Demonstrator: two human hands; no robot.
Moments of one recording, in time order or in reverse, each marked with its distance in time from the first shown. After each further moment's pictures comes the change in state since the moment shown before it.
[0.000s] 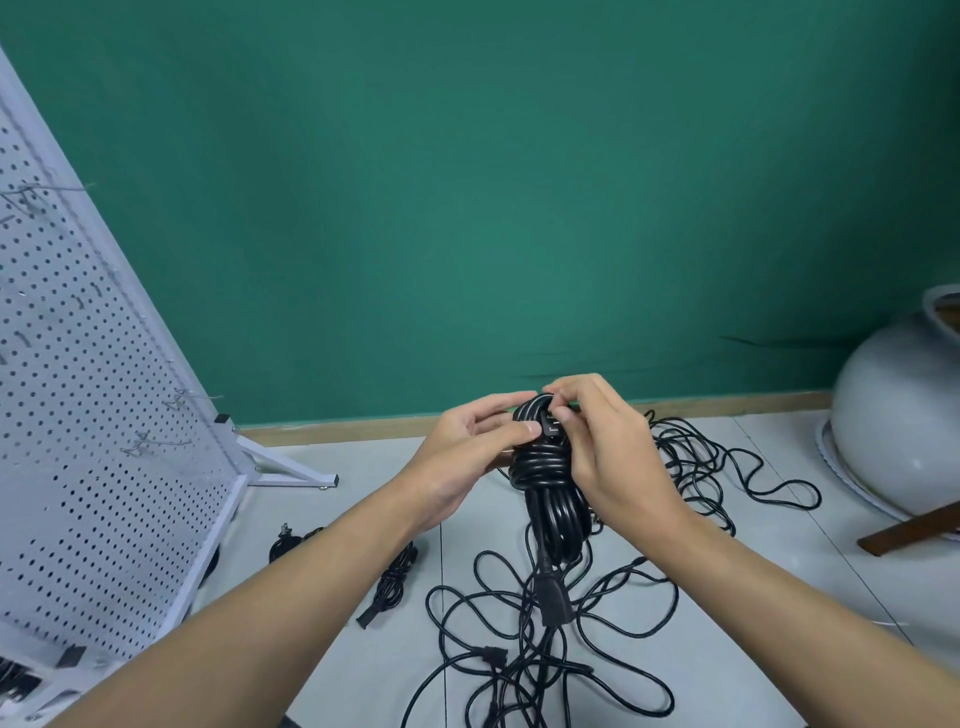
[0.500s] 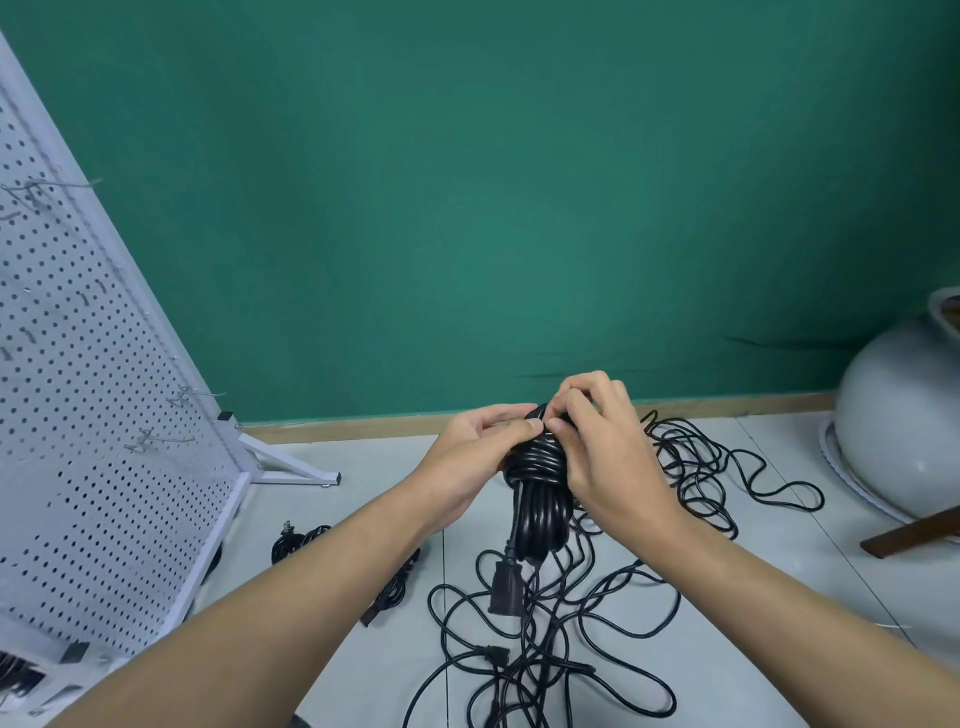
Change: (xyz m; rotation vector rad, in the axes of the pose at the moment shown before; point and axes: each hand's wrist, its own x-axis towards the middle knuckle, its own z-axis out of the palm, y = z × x) left_hand 0.006 -0.008 0.004 -0.014 0.096 -0.064; right_hand -0.003 0.000 0.006 -0.211 -0.021 -0.055
